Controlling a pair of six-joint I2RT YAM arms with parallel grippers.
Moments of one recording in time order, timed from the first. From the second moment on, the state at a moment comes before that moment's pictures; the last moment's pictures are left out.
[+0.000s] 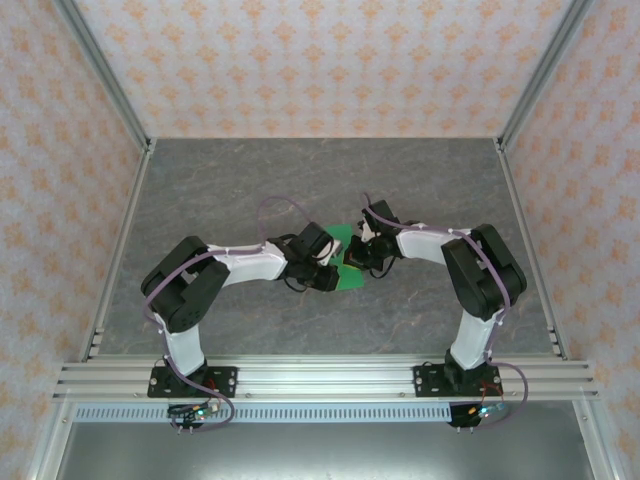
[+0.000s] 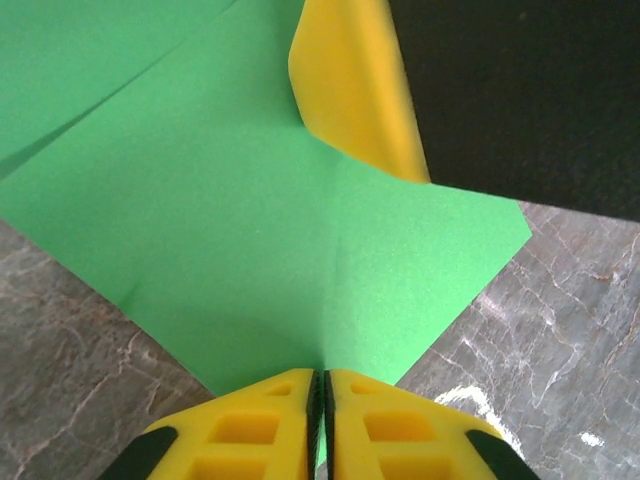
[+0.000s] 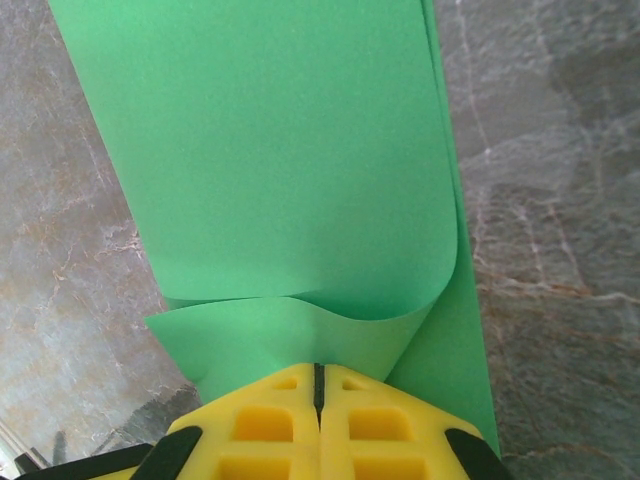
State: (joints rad) left arm -0.72 1.82 1.00 -0.28 0.29 -0.44; right arm 0.48 1.81 0.96 -0.29 -0.46 0.71
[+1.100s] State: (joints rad) left arm -0.72 1.82 0.98 -0.25 0.29 -0.44; right arm 0.54 1.78 0.91 -0.20 -0.44 0.67
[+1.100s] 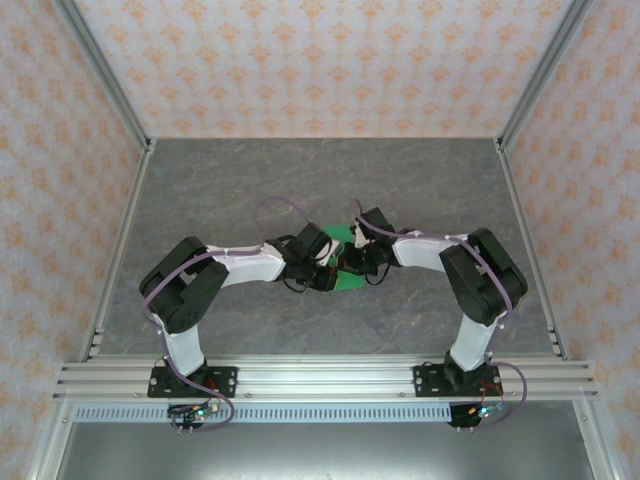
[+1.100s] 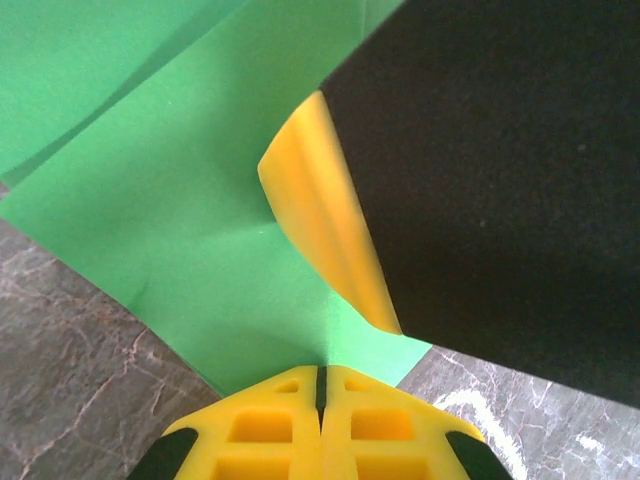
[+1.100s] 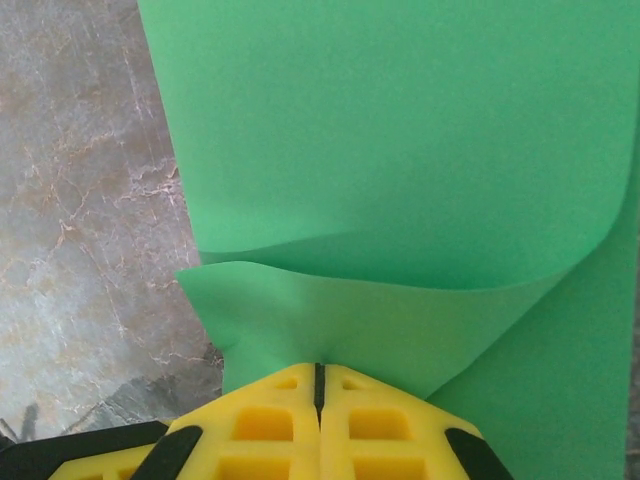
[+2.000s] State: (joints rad) left arm -0.72 1.81 0.96 -0.21 0.29 -0.44; right arm 0.36 1.77 0.92 -0.19 -0.40 0.54
